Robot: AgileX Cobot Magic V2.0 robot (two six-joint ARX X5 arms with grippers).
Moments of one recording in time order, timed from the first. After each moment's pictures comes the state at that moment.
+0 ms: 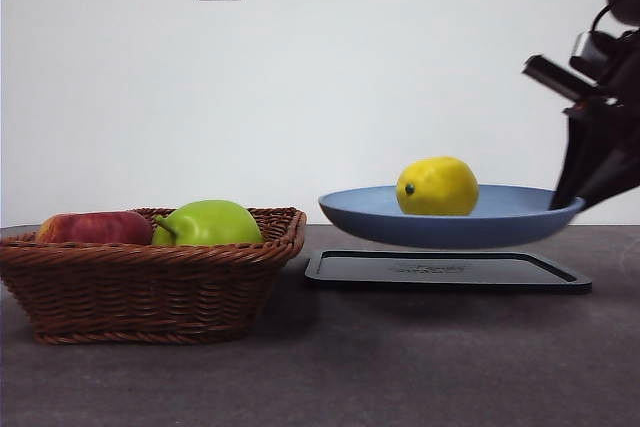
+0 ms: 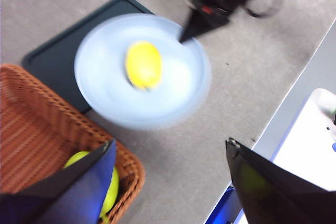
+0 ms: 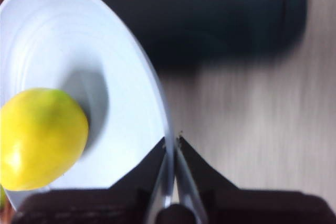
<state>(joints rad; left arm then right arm) -0.94 1.12 1.26 -0.81 -0.02 -0.11 0.09 1.51 0.97 -0.54 -0.45 0.31</state>
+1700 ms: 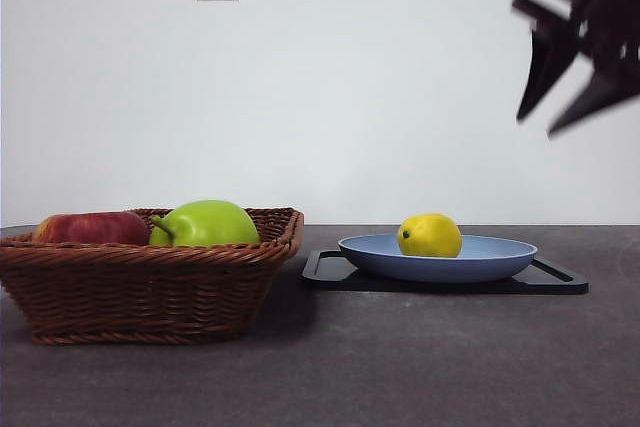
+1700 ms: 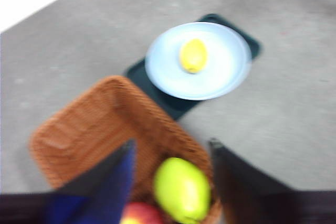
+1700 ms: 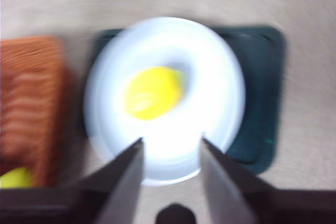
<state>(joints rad) -0.85 1.11 1.26 -0.78 -0.26 -0.01 0.09 1.51 1.28 -0.67 -0.41 0.10</state>
